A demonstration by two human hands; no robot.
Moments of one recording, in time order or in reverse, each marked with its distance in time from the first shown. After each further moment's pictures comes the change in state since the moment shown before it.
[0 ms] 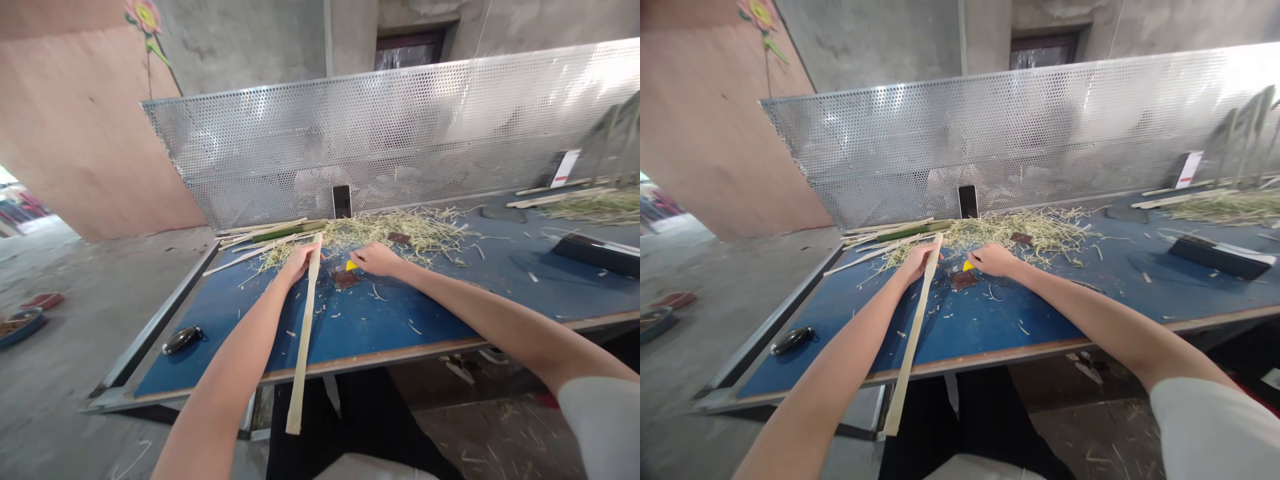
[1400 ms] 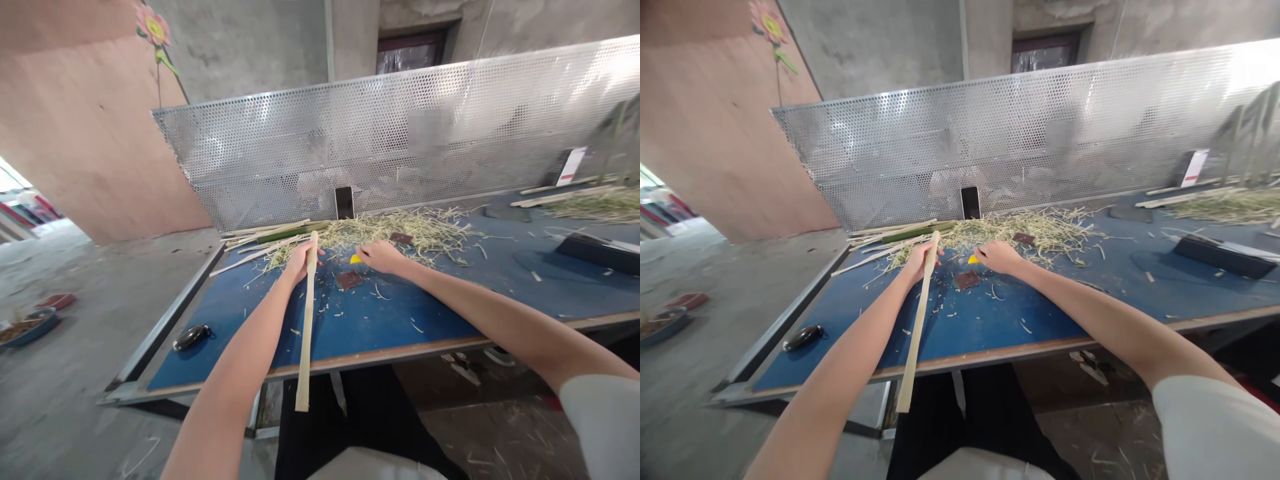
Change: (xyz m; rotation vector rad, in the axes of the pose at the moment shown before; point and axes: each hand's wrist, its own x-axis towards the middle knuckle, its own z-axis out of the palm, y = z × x) left_hand 0.007 -0.004 -0.005 -0.115 0.093 0.026; right_hand 0.004 0.006 0.001 0.083 0.020 0.179
